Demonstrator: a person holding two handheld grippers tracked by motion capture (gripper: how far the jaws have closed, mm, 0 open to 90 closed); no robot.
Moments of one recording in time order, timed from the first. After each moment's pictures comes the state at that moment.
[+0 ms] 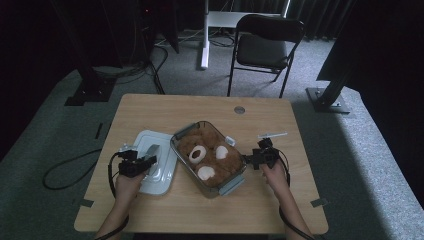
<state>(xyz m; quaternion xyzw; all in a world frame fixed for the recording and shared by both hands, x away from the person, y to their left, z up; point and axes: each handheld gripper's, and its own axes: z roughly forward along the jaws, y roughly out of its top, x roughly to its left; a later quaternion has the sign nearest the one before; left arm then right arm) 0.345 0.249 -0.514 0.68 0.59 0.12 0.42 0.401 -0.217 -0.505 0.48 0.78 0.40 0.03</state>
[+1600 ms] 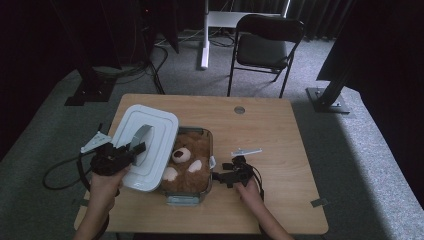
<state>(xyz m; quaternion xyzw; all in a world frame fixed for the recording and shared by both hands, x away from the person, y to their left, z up) 0.287 0.254 -0.393 0.67 0.49 0.16 0.54 0.350 -0.133 -0.522 0.41 0.78 0.47 -0.03</state>
